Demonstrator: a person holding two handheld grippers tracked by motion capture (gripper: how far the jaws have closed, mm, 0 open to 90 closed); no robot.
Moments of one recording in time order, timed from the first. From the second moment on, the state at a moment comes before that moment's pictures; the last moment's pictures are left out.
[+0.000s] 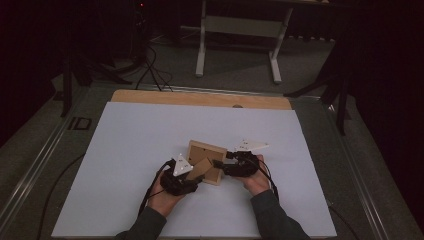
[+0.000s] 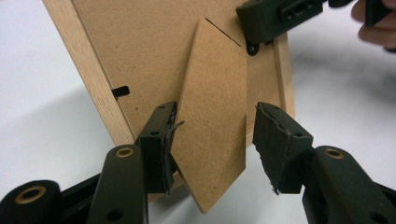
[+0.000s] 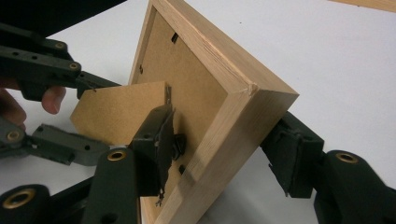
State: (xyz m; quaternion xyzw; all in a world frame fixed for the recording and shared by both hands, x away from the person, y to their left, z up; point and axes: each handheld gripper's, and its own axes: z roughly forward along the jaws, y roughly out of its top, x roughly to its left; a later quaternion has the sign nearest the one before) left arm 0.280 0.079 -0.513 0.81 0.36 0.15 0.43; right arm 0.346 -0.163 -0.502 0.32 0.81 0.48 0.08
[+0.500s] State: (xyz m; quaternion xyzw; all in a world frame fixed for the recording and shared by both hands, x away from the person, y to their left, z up) left arm 0.291 0.089 -0.514 0.80 0.39 0.06 0.44; right arm 0.340 -0.163 -0.495 0.29 0.82 0.49 0.08
